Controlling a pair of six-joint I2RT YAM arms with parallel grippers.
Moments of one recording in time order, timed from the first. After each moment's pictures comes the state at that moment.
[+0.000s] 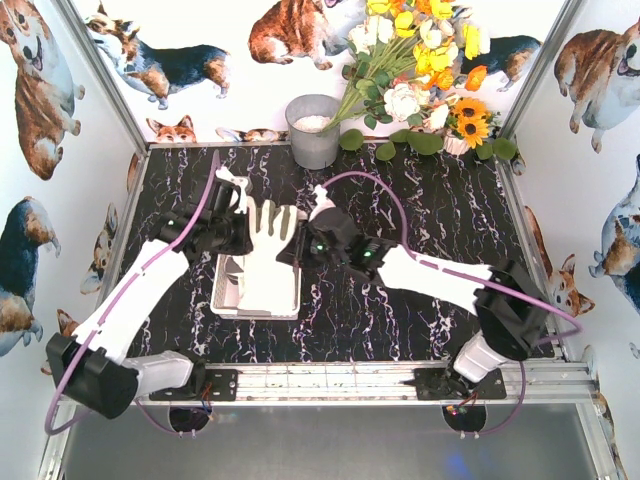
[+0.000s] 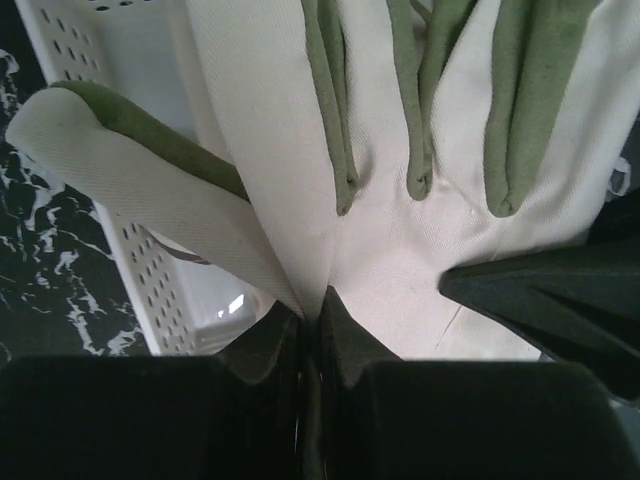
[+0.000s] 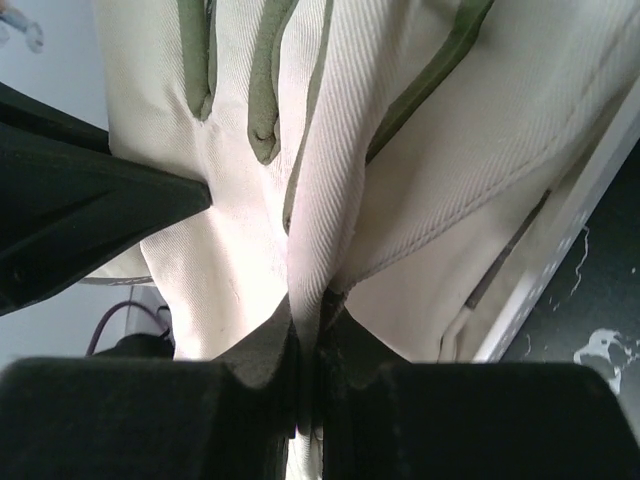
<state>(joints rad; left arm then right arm) -0.39 1.20 1.16 -0.84 0.07 -0.29 0.90 1.55 1.06 0.03 -0.10 0.87</state>
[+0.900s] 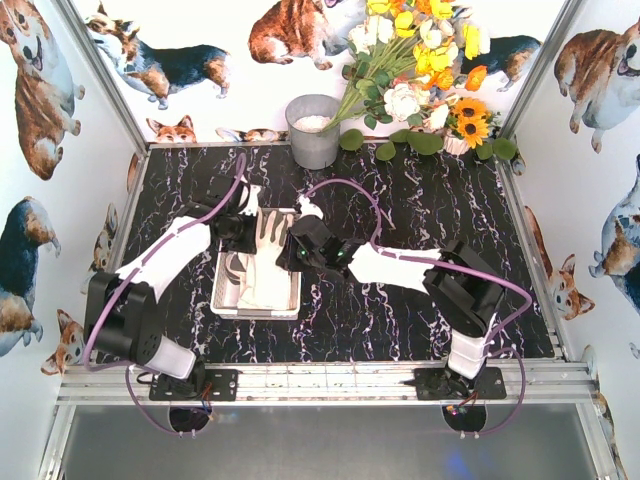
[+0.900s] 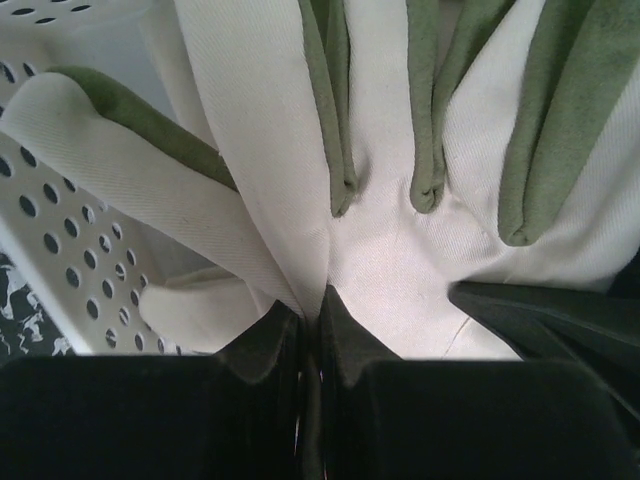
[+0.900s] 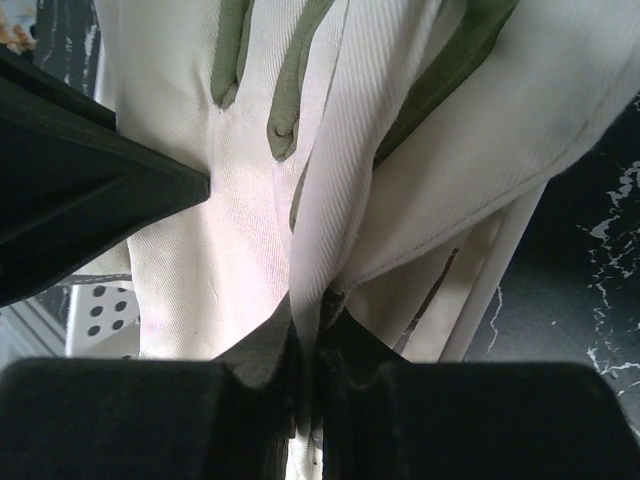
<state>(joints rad) -0.29 1.49 1.09 -0.66 0.14 -0.12 0.92 1.81 1.16 0.03 0.05 0.80</state>
